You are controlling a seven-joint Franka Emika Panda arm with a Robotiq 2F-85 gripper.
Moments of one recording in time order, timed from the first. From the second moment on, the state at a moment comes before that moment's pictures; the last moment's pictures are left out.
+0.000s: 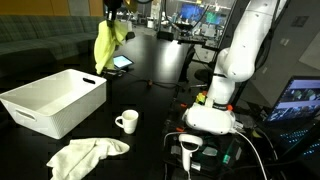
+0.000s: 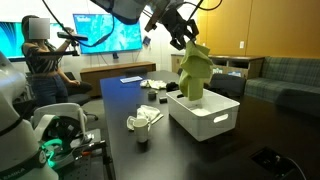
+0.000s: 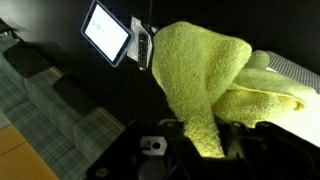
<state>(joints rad) 0.09 -0.10 0.12 -2.02 -0.72 2.14 0.14</state>
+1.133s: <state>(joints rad) 0.27 0.48 0.14 -1.29 -0.67 1.80 0.08</state>
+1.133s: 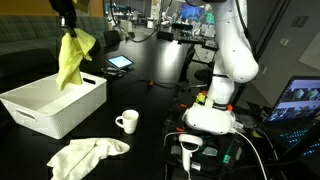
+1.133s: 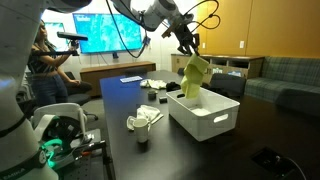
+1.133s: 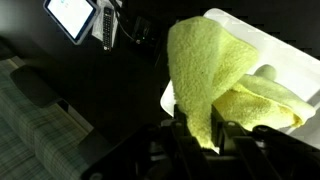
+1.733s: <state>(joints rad) 0.25 0.54 0.07 -1.28 -0.66 1.75 0.02</state>
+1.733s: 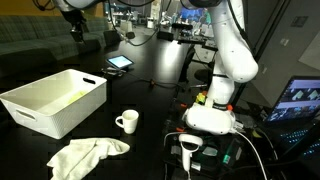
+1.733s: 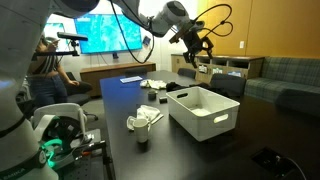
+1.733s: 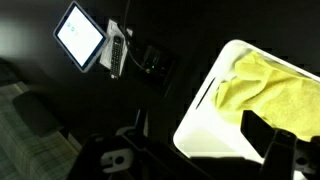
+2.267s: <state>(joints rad) 0.07 0.51 0.00 -1.55 -0.47 1.84 0.05</state>
